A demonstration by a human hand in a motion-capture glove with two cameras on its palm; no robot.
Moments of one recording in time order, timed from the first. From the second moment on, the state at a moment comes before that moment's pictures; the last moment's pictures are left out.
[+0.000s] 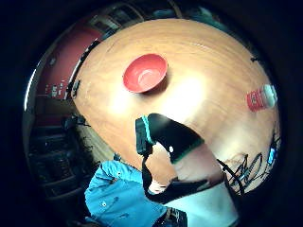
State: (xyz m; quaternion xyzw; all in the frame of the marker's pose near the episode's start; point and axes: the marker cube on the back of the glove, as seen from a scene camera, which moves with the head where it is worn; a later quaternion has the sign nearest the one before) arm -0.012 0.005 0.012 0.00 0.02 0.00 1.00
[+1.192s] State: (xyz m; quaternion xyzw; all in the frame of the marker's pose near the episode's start) arm 0.086 0.051 0.020 0.02 0.05 0.02 1.00
